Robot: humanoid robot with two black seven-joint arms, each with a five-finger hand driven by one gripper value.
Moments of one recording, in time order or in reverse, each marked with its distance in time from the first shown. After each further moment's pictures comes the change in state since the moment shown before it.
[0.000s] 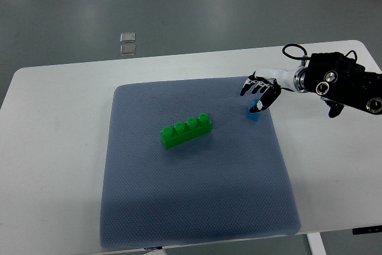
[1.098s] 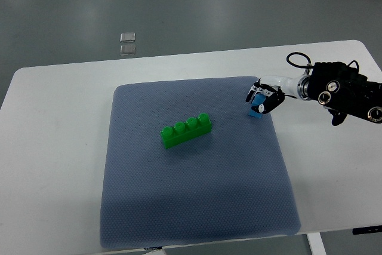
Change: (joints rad) left arm 0.000 0.000 0.000 0.000 0.000 0.000 0.000; right arm -0.031 -0.019 -0.003 0.012 -0.027 -0.031 0.002
